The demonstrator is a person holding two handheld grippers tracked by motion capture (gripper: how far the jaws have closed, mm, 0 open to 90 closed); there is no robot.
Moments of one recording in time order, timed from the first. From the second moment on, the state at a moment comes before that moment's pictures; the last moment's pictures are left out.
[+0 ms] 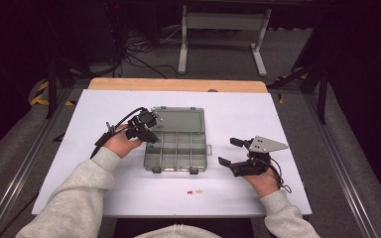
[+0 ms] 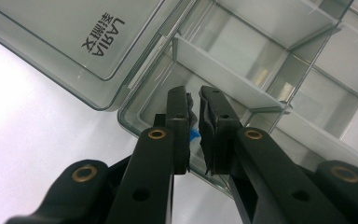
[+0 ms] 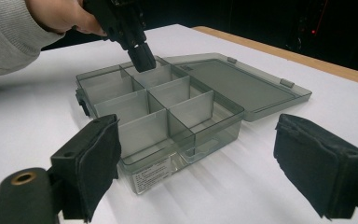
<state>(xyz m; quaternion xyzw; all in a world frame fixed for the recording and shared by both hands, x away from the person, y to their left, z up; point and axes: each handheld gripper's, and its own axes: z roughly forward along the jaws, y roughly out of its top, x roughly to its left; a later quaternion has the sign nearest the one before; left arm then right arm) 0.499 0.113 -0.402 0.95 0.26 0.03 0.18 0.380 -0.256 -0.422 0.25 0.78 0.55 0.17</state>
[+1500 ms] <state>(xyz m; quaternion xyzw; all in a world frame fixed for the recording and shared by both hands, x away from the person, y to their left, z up) 0.425 0.083 -0.355 0.95 0.16 0.01 0.26 0.379 -0.255 -0.423 0.25 0.78 0.55 0.17</state>
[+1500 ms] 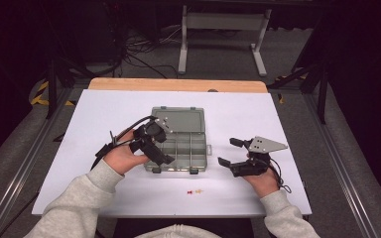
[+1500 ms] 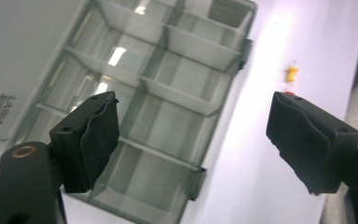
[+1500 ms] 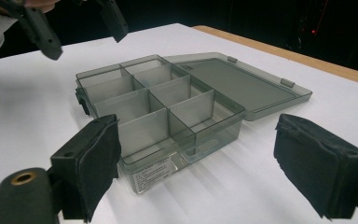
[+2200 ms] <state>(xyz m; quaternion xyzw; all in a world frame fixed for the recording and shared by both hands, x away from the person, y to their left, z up) 0.394 0.057 -0.351 0.96 0.11 -0.01 0.26 0.380 -0.255 -0.423 0.25 0.78 0.55 0.17</state>
